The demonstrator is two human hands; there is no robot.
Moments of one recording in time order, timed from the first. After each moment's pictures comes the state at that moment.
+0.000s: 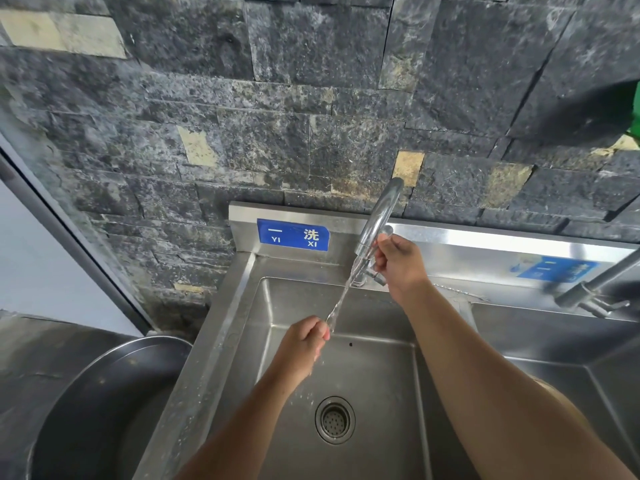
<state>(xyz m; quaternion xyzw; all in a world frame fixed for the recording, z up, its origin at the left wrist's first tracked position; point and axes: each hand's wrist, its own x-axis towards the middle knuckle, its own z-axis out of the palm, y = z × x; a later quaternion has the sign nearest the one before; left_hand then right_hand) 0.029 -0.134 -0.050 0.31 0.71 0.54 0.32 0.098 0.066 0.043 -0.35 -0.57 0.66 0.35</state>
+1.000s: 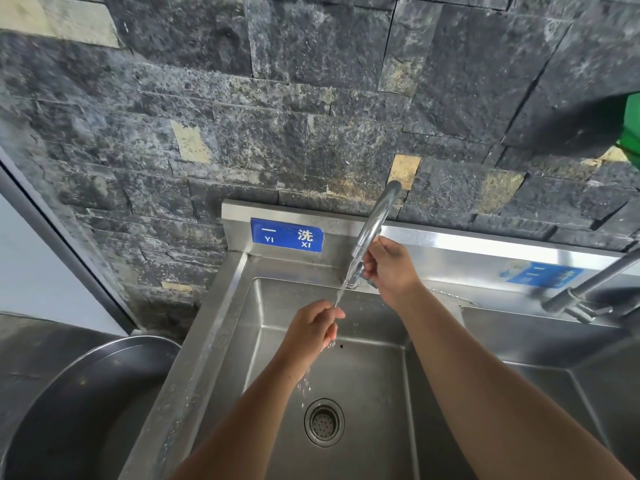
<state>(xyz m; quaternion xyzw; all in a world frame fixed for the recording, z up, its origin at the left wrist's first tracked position) 0.038 -0.111 -0.010 0.29 0.66 0.59 0.37 0.096 0.058 0.049 -0.34 -0.60 0.66 0.29</state>
